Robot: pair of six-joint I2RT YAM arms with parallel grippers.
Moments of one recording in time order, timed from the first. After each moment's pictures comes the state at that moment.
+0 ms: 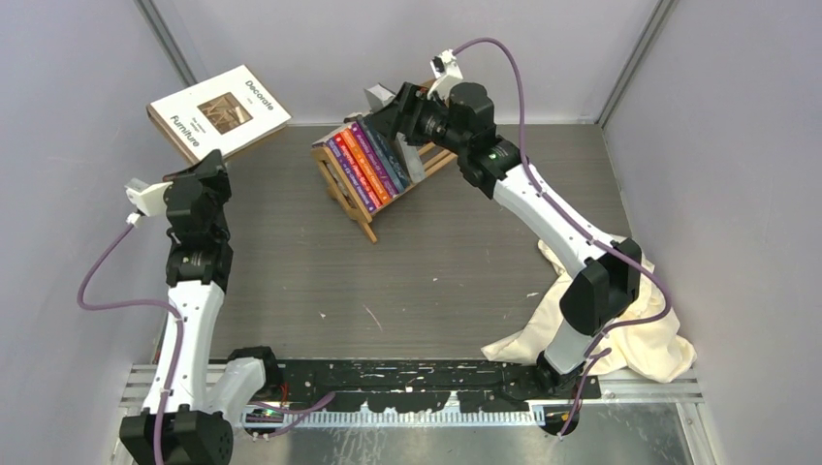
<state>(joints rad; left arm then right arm) 0.09 0.90 0.88 -0.03 -0.36 -1.34 0.58 1.68 1.68 -0.08 -0.25 0.61</state>
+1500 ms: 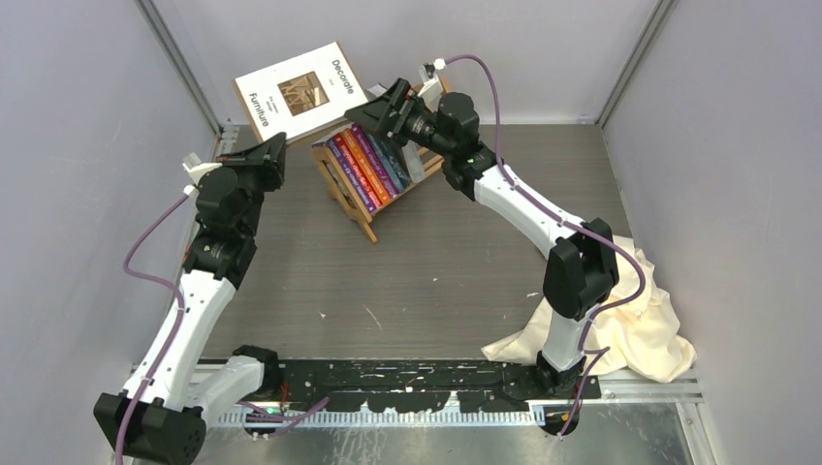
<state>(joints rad) -0.20 0.95 0.96 0.01 -0.23 -1.54 0.59 1.81 1.62 0.29 -0.42 1.03</state>
